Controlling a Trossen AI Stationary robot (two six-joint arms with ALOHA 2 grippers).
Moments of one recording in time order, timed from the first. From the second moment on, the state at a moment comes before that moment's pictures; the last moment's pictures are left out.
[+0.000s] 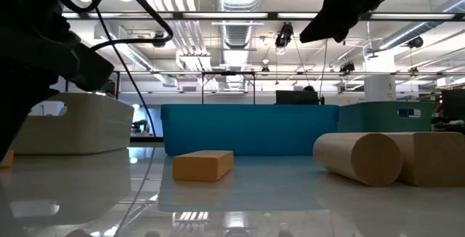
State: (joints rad) left arm -0.52 1.72 1.02 -0.83 0.08 -1.43; right arm -0.14 1.04 0.77 -0.25 0.08 0.03
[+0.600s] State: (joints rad) left arm -0.44 1.44 0.97 0.01 -0.53 -0.08; right arm -0.10 1.20 0.54 0.60 -0.27 0.01
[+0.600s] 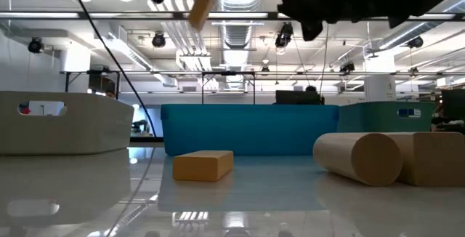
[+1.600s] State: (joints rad) left arm -0.27 1.39 0.78 0.62 -0.53 0.17; right arm -0.02 1.51 0.78 0.71 -0.26 -0.10
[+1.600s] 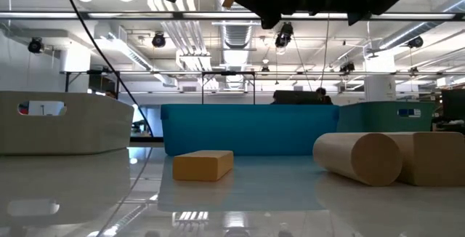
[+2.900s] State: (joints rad) left arm -0.25 1.23 0.78 0.41 -0.53 0.16; right arm -0.02 1.54 1.08 -0.06 -0.14 -0.21
